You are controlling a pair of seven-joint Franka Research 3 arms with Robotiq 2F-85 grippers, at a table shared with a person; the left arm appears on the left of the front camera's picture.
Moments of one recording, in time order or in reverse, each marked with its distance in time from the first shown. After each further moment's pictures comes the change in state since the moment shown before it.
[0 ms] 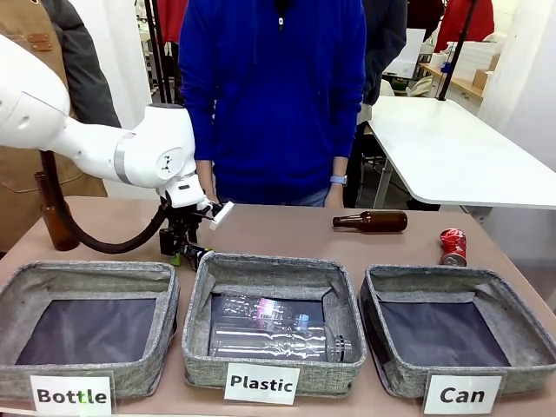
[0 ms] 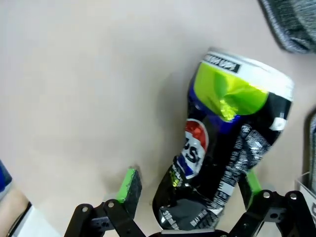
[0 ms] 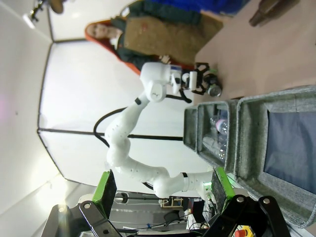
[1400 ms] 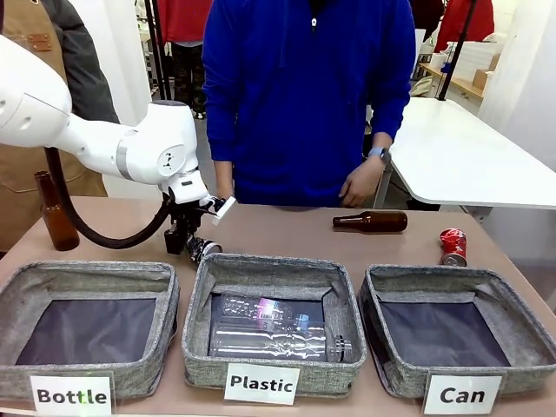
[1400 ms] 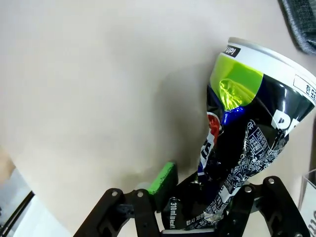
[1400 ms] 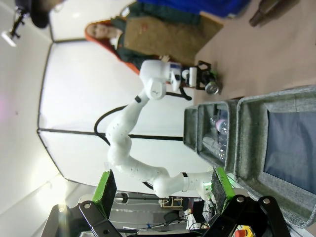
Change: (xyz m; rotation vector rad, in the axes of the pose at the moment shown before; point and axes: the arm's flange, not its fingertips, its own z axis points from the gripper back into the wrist) left arm -0.002 0.010 0.007 0.016 0.002 0.028; right arm 0.000 0.000 0.000 0.000 0.000 0.000
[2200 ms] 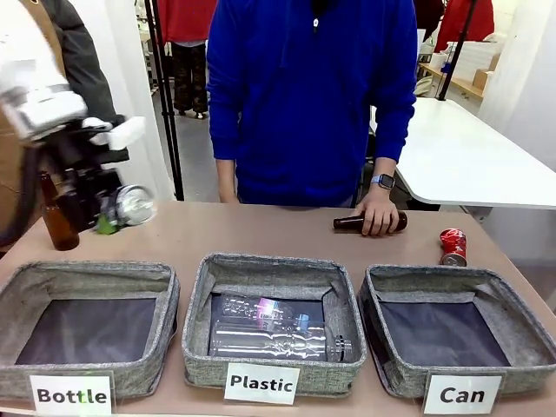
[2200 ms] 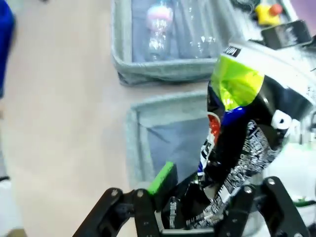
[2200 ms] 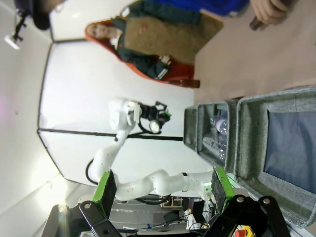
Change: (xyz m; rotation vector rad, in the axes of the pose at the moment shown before) left arm -0.075 -0.231 0.174 -0.063 -0.427 0.242; right arm 0.000 0.000 0.000 0.000 0.000 0.000
